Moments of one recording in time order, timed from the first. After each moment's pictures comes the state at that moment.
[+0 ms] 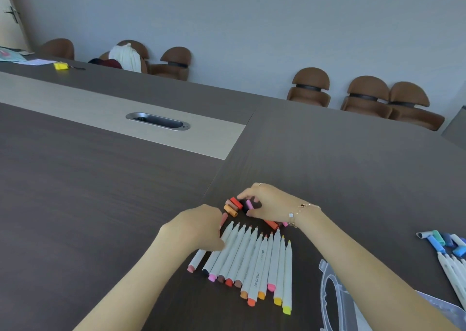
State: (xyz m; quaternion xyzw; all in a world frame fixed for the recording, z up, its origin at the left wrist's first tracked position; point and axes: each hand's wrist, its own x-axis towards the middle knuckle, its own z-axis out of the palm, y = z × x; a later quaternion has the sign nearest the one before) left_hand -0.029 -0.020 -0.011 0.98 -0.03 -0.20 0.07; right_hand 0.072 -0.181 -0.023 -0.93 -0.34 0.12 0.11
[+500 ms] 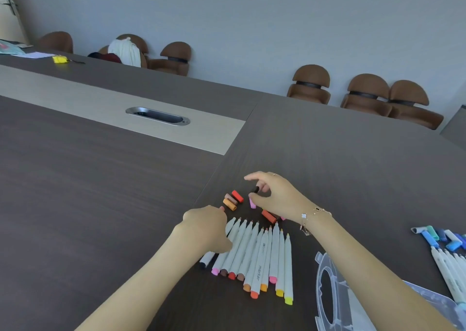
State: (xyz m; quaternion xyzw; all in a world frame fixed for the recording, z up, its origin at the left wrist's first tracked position) left_hand -0.043 -0.041 -0.009 0.98 0.01 -0.19 0.05; right_hand 0.053 -0.198 -0.018 -0.92 -0.28 0.02 0.27
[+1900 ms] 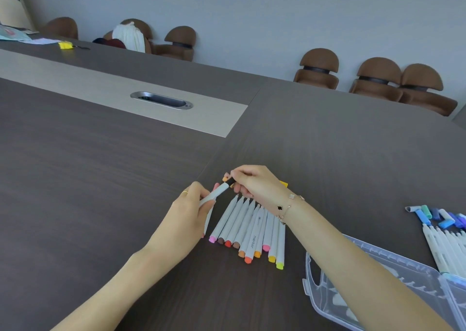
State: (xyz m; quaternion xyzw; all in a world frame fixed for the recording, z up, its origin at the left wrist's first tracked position) left_hand -0.103 -0.025 -0.044 0.91 0.05 0.17 0.37; right_hand 0.005 -0.170 -0.017 -0.80 -0.17 0.19 0.54
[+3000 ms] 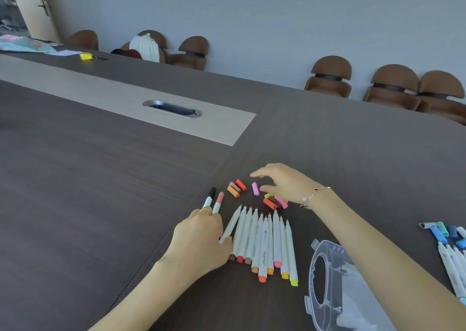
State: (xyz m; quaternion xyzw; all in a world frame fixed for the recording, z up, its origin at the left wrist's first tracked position) left_hand -0.099 -0.055 -0.042 0.99 0.06 0.08 0.12; right_hand 0.075 -0.213 -0.016 -0.92 -0.38 0.03 0.09
